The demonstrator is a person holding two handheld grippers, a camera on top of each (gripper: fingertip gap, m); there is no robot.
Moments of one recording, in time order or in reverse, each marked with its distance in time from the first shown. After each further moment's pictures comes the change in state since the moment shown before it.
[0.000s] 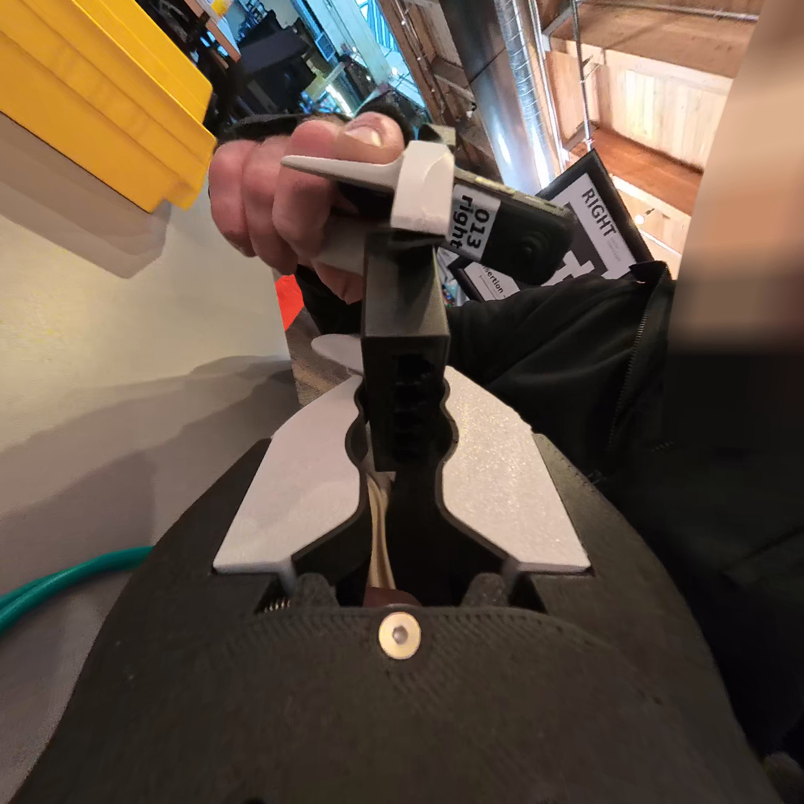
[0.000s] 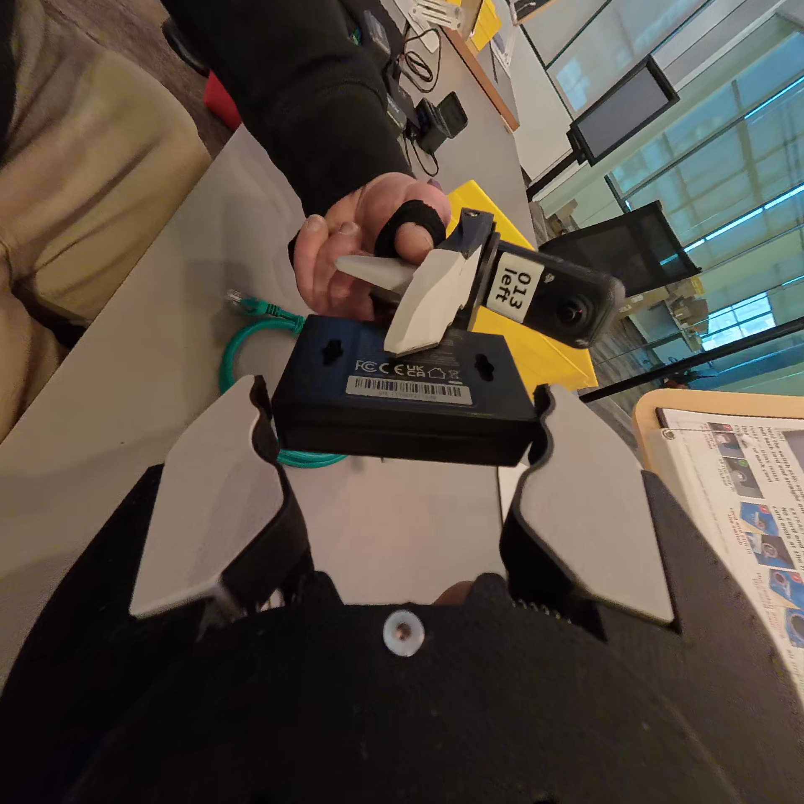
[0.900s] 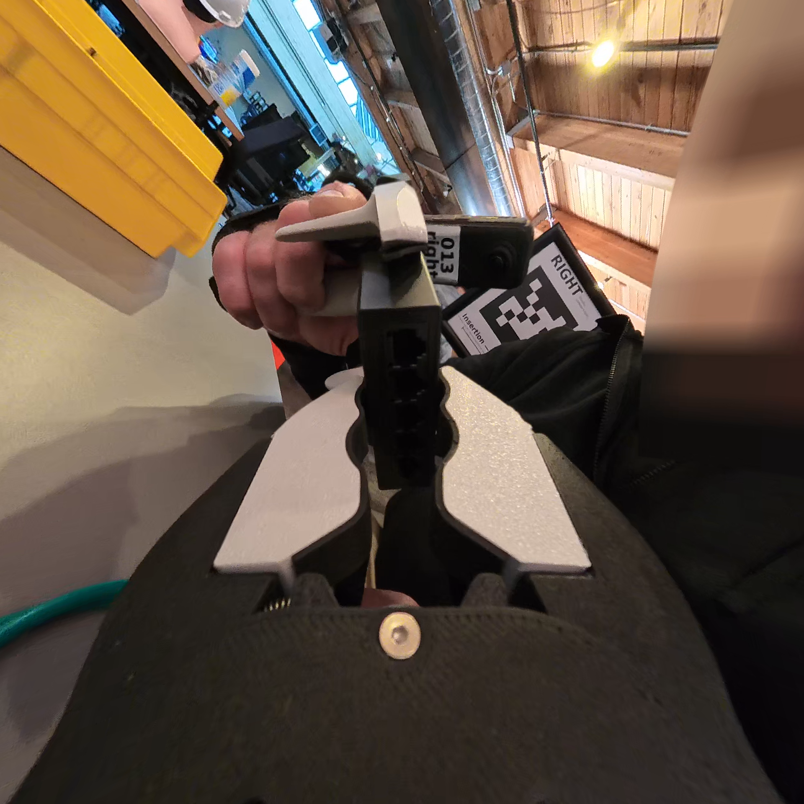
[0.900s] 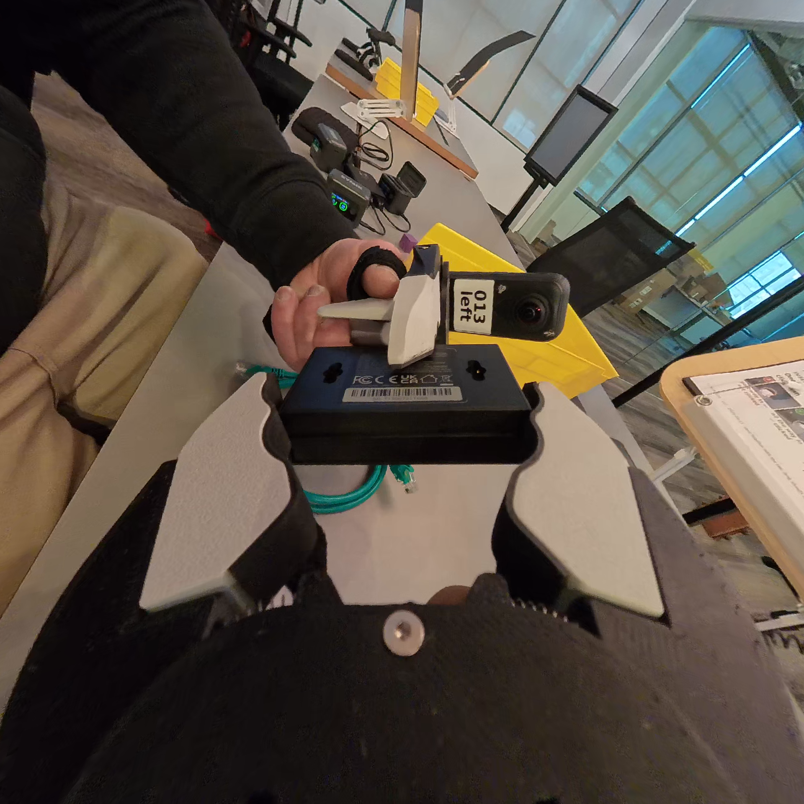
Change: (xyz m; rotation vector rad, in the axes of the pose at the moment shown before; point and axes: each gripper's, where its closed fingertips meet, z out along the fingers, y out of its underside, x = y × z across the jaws) left arm -0.003 -0.013 -0.002 0.149 0.042 -0.034; right arm 0.008 -0.006 -0.005 0.150 0.053 0.242
